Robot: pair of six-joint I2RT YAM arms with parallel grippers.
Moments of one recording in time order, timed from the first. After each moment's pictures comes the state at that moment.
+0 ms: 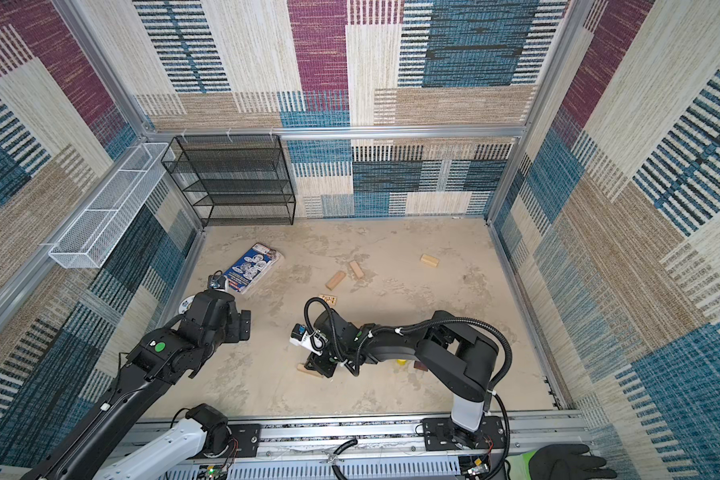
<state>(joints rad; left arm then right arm) -0.48 0.84 0.91 -0.97 -0.51 -0.31 1.02 1.78 0.92 -0.01 -0.38 -0.04</state>
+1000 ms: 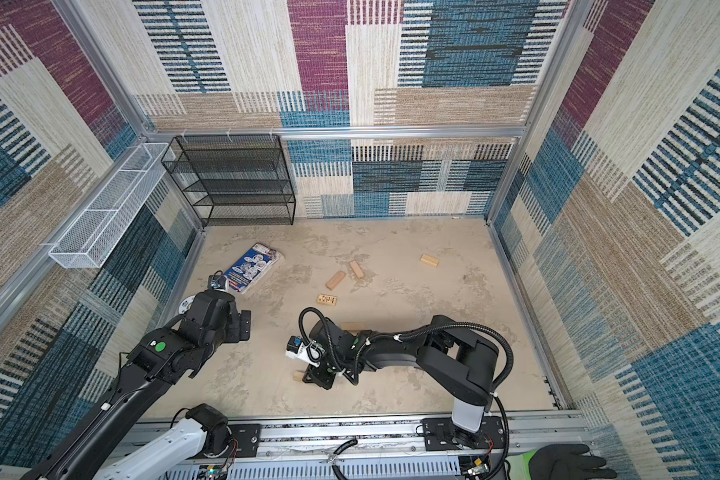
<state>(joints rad) -0.48 0.84 0.91 -0.97 -0.51 -0.31 1.07 1.77 0.89 -0.02 -0.48 0.03</state>
